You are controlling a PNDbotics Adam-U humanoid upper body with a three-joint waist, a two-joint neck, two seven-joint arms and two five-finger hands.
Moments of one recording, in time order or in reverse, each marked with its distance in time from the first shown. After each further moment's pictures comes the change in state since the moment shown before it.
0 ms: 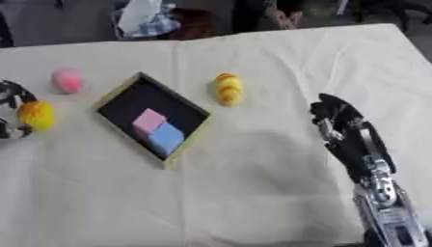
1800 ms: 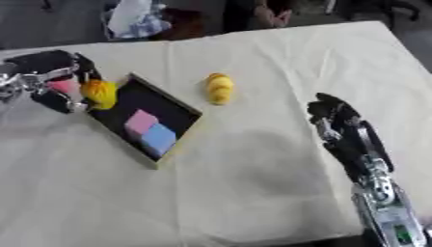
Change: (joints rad) left arm -0.108 -0.191 -0.191 -0.185 0.140 -0.107 -0.059; right arm -0.007 0.002 0.008 0.000 -0.002 0.004 0.013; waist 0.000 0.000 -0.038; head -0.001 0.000
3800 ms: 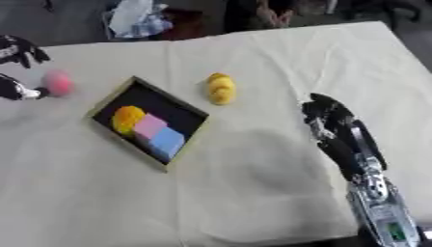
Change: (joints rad) left arm -0.030 0.141 0.301 0.206 -0.138 0.196 0.037; right arm 0.003 0.000 -0.001 0.006 -0.001 -0.002 -0.002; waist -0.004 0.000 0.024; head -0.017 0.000
